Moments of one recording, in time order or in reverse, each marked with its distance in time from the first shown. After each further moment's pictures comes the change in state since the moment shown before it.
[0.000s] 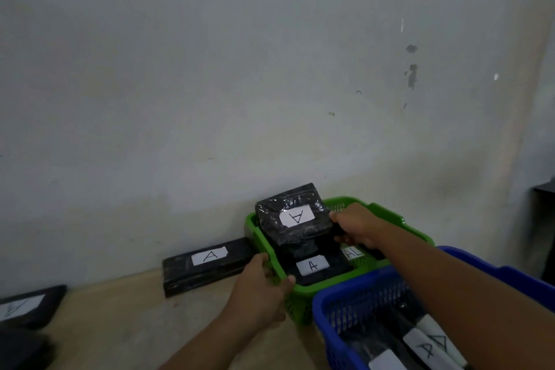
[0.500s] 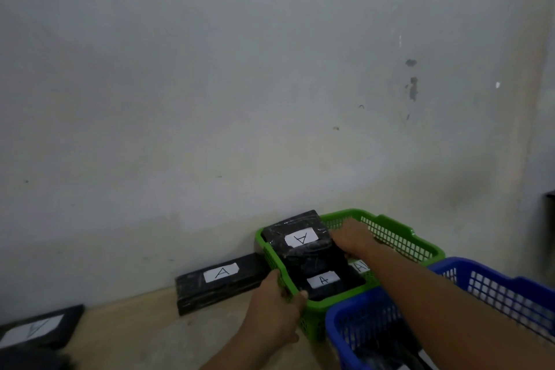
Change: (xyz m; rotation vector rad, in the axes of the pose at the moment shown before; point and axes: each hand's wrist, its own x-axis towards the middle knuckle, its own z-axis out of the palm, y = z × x) left_hand -0.007 0.006 0.001 0.063 0.007 0.087; right_hand 0.013 0.000 0.022 -0.498 0.150 -0.092
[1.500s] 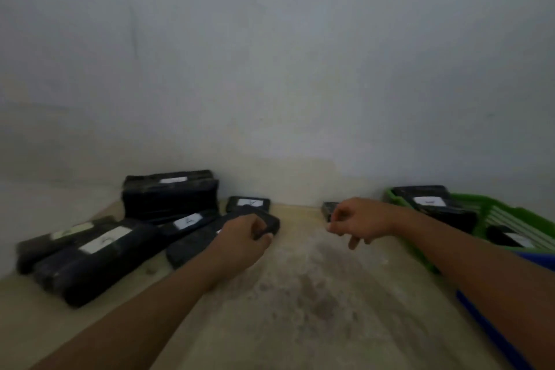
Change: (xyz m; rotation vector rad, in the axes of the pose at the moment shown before) left_hand -0.229 -0.039 -0.261 0.653 0.411 0.003; right_hand -0.299 -0.184 0.029 -0.237 -0.606 -0.665
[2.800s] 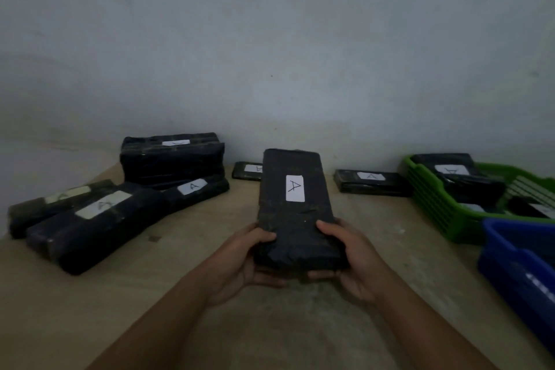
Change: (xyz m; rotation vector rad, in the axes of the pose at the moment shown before) left_hand -0.039 -0.031 0.034 -1.281 -0.389 -0.480; right_hand -0.004 -0.010 0.136 1.518 0.039 0.084
